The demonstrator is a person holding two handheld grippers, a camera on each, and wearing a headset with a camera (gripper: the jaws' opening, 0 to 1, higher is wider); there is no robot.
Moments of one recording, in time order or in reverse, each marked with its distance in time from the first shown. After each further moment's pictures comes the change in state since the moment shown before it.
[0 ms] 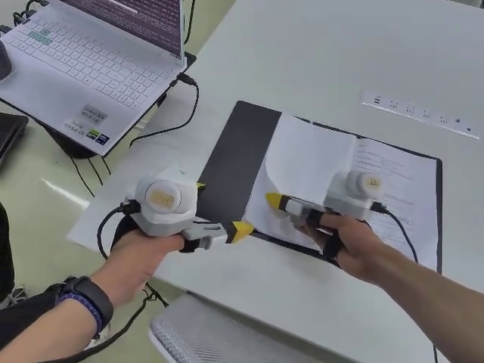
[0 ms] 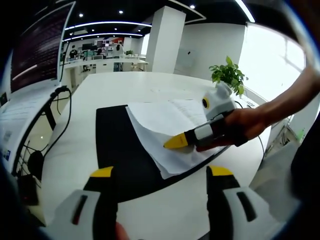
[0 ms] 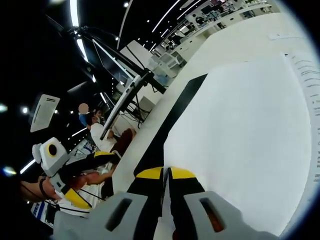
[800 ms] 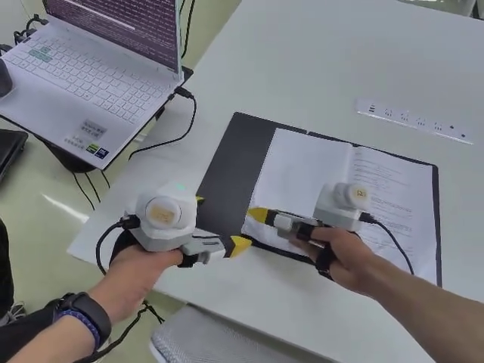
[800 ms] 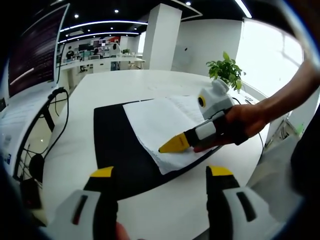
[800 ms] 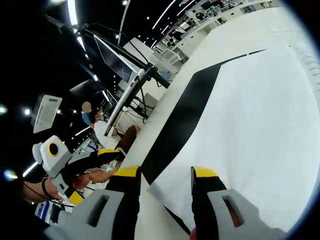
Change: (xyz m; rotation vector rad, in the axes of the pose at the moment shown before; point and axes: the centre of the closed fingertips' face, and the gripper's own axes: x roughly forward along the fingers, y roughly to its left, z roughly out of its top) left arm -0.003 -0.007 -0.006 0.044 0.031 -0.012; right arm 0.001 0.018 -0.012 0.022 0.029 0.038
